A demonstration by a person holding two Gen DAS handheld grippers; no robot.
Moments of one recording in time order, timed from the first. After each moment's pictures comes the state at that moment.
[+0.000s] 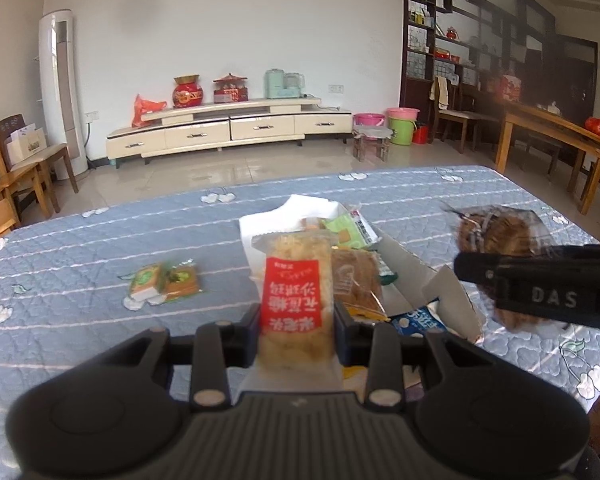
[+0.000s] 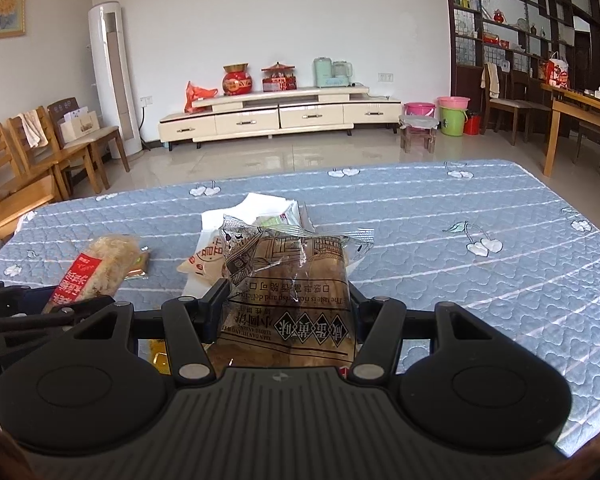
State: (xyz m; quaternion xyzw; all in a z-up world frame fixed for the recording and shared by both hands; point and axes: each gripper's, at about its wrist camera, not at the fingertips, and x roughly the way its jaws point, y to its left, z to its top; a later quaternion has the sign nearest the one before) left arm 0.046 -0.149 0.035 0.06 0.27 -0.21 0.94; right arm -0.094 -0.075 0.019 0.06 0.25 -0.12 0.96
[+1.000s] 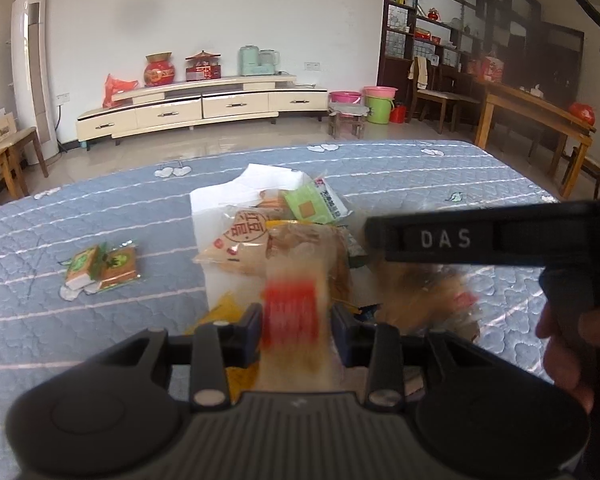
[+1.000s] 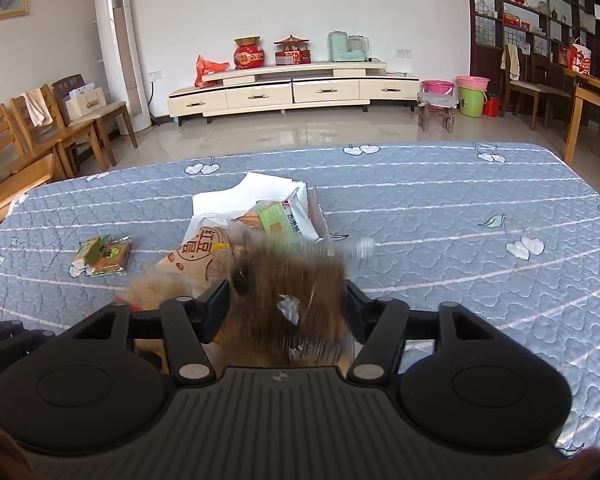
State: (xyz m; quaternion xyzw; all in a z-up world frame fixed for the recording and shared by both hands) left arm 0.078 -0.183 0.003 0.06 0.30 -0.25 0.92; right arm -0.055 -0.084 0.010 0.07 0.29 -0.10 0.95
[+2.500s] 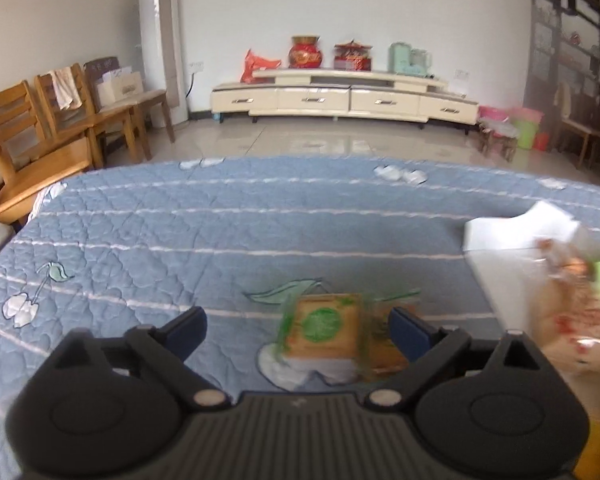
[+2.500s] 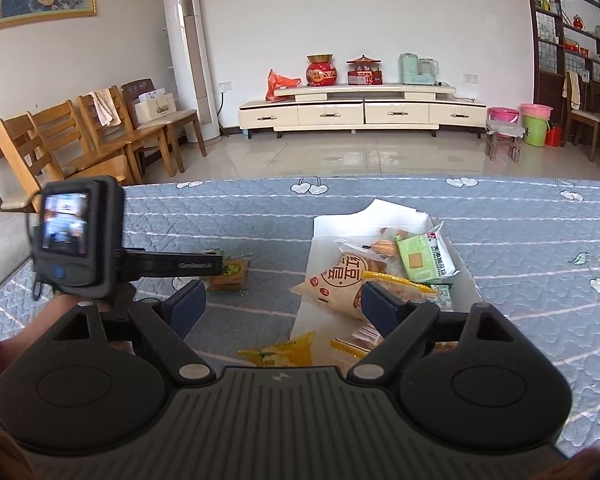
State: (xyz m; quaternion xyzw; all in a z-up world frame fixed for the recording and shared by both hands) left arm 0.253 -0.064 -0.043 0.03 0.32 -0.04 0.95; right arm -0.049 0.001 0.034 0.05 0.26 0.00 0.96
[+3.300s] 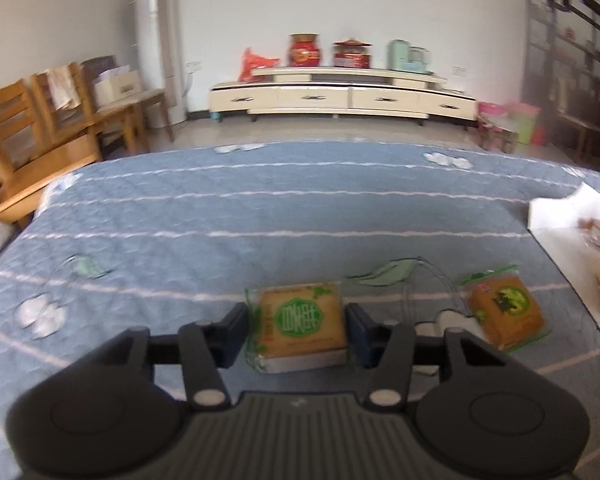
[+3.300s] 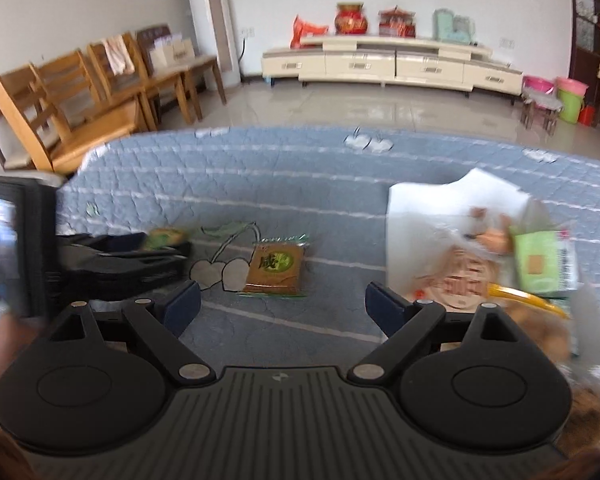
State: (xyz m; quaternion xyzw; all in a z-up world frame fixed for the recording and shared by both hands) left arm 0.246 0.011 -0.049 0.03 0.31 -0.05 0.95; right arm 0.072 0.061 -0.011 0.03 0.35 0.04 0.94
